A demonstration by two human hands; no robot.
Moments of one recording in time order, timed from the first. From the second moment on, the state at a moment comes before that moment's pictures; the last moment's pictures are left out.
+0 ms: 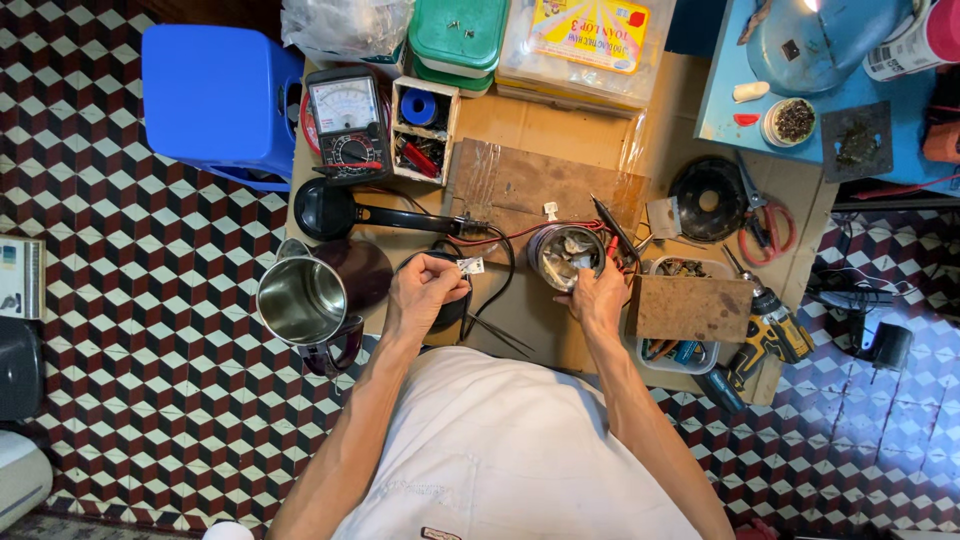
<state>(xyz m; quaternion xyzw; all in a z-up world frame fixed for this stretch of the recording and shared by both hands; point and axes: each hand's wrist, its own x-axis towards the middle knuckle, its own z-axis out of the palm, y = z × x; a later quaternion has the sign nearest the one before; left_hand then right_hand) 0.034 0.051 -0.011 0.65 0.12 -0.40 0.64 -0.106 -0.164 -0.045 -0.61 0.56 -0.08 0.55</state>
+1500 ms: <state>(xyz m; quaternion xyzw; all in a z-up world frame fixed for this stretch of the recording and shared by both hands) 0.005 0.038 0.039 0.64 0.12 -0.27 0.71 -0.202 -0.261 0.003 -0.48 0.38 -0.12 0.79</state>
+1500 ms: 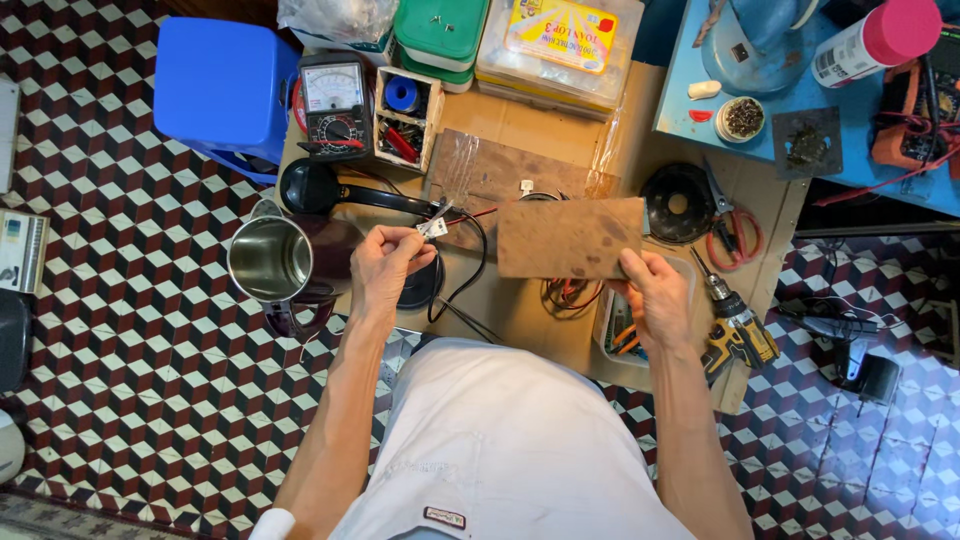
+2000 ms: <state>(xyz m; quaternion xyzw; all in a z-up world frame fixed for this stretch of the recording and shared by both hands) 0.006 -0.078 -0.025 0.65 -0.06 -0.41 0.64 -0.152 -0.213 0.024 -0.74 0.42 -0.22 0.48</state>
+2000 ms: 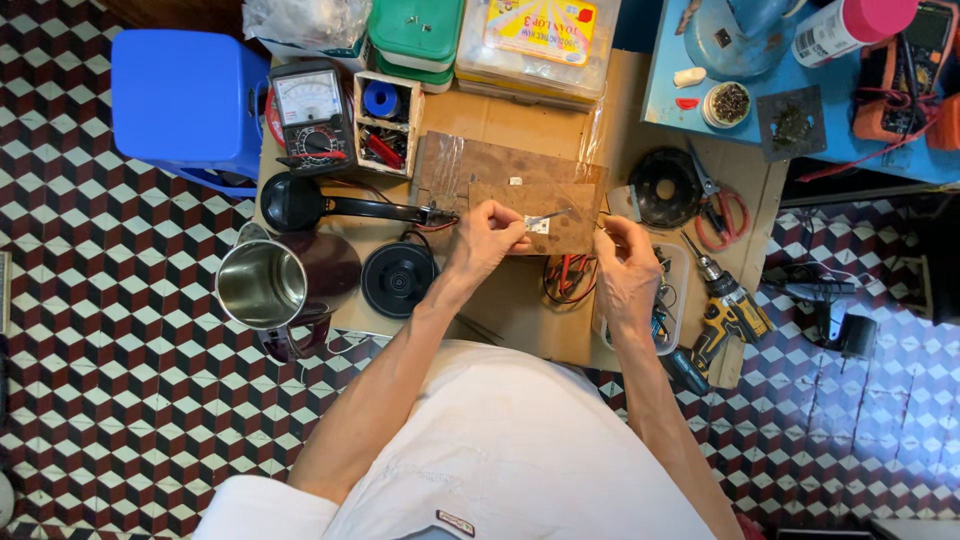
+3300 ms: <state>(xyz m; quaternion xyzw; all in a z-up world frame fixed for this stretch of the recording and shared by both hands) 0.035 -0.116 -0.051 0.76 -0.32 -0.34 0.45 -0.108 -0.198 0.009 -0.77 0.46 -0.12 0.42</state>
